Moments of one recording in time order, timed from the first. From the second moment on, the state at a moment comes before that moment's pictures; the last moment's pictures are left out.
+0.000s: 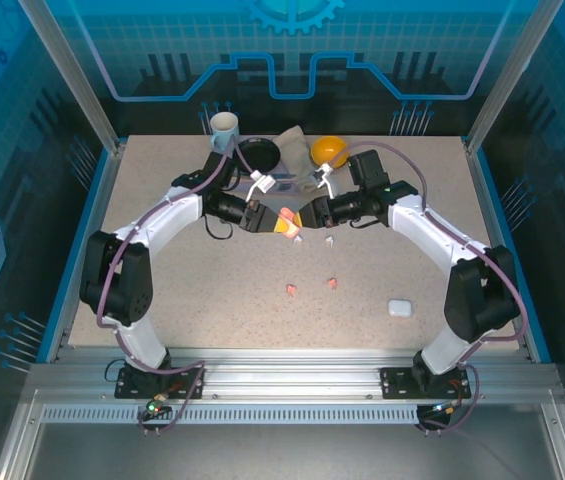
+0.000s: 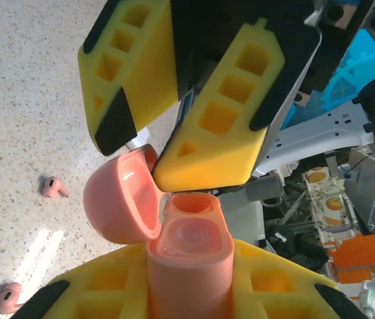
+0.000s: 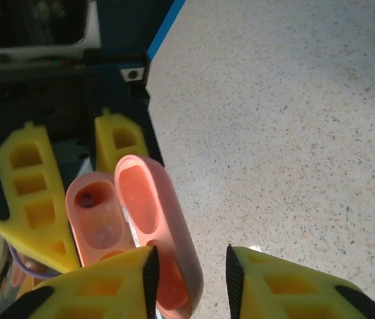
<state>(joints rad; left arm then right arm) -0.30 1.76 1.37 -0.72 1.28 0.04 0.38 1.64 1.30 -0.53 -0.89 0.22</state>
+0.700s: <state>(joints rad) -0.46 1.10 0.49 0.36 0.45 -0.15 0.50 1.36 1.06 -0.64 -0.30 0.61</state>
